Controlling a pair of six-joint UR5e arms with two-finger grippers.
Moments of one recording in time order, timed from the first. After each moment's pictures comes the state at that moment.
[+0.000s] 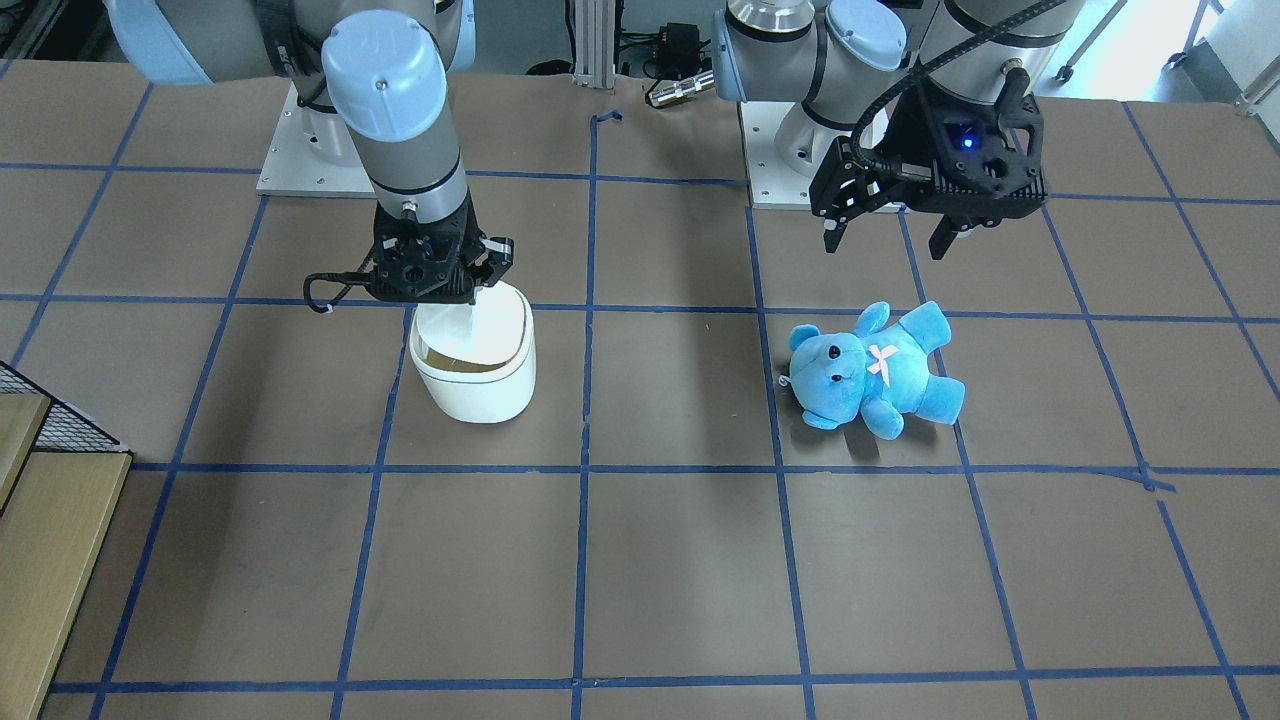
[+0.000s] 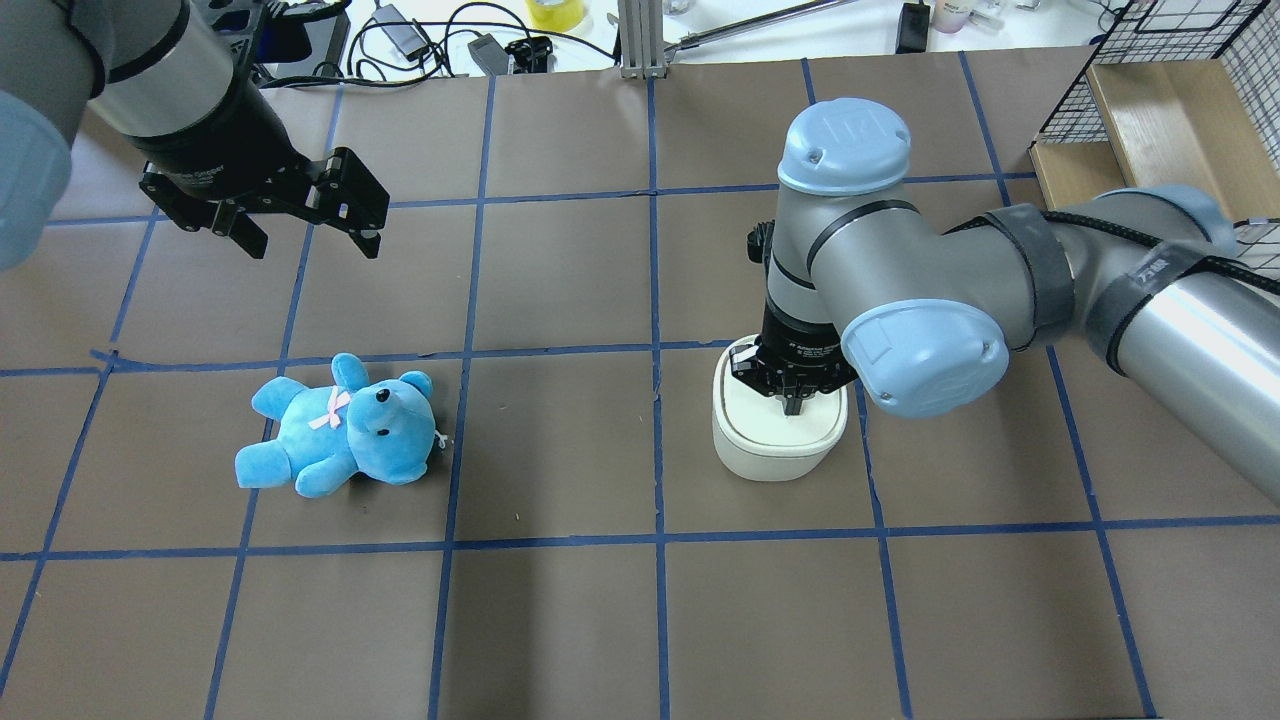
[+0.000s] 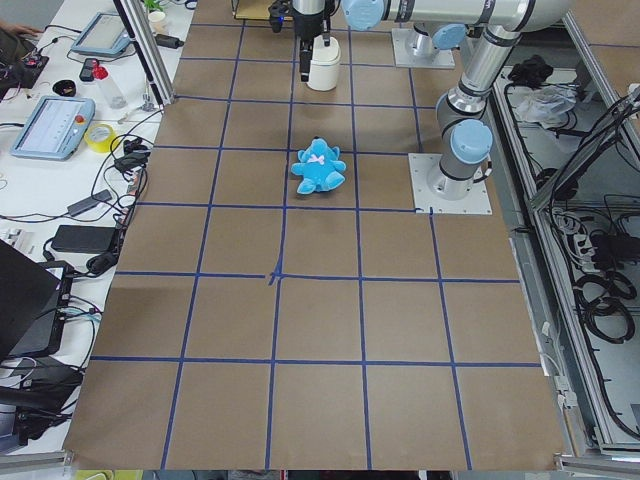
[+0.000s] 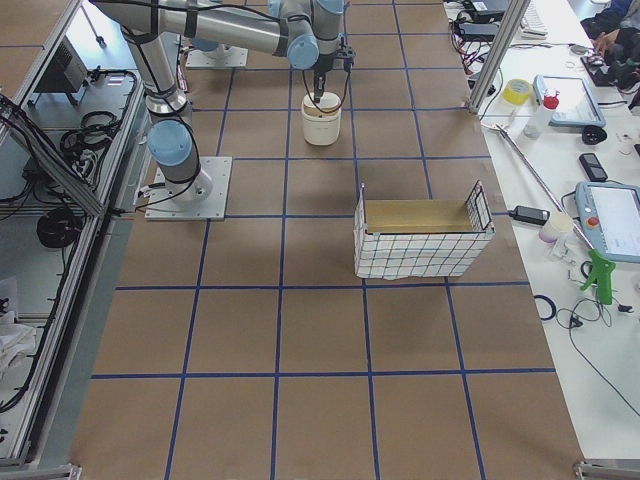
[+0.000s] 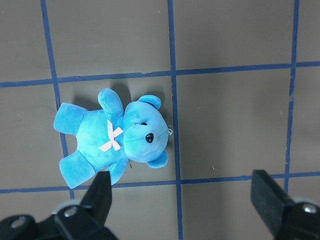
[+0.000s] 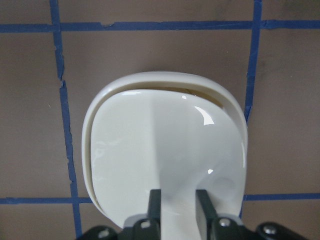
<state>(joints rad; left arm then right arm) -1.54 -1.52 -1.60 -1.55 1.57 0.07 1.79 -1.55 1.86 -1.82 -1.56 0.22</state>
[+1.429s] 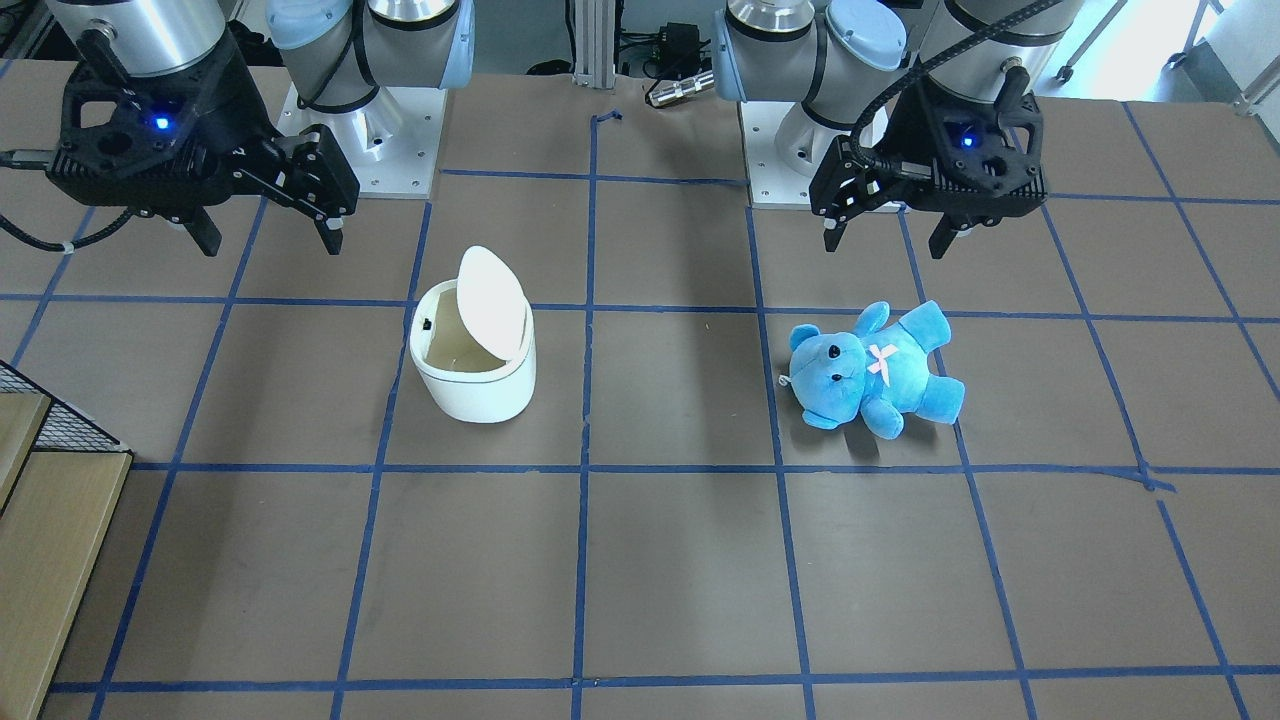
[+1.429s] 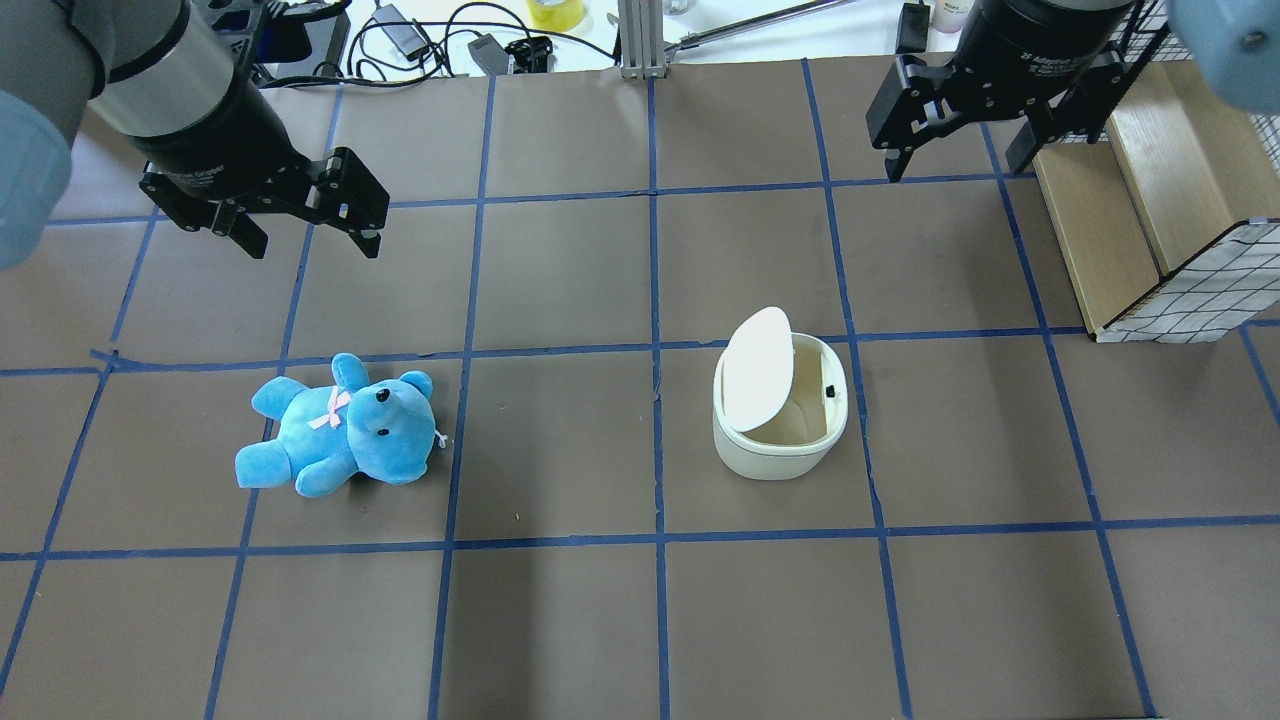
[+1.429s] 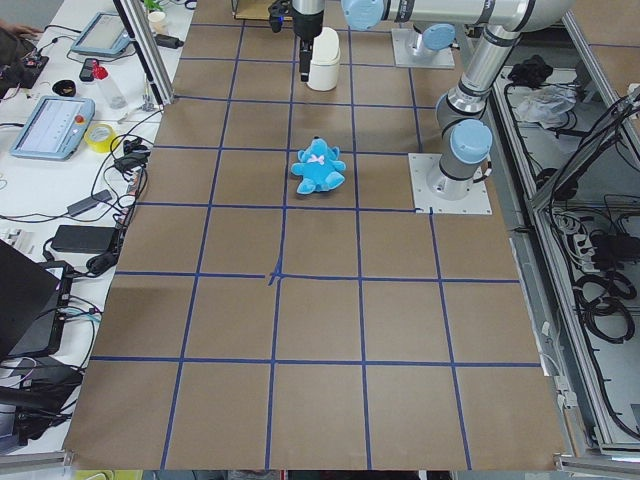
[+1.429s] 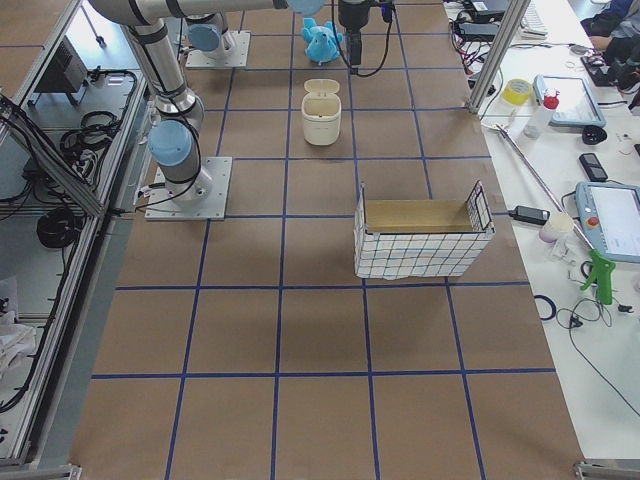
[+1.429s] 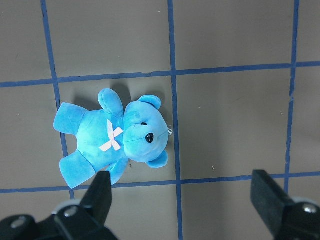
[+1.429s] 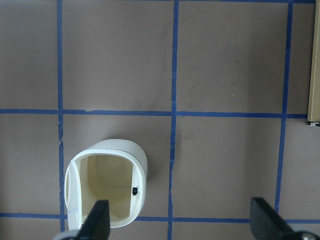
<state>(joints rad) -1.54 -1.52 -1.60 -1.55 1.57 0.07 1.58 -1.55 1.46 -1.55 -1.56 -0.02</state>
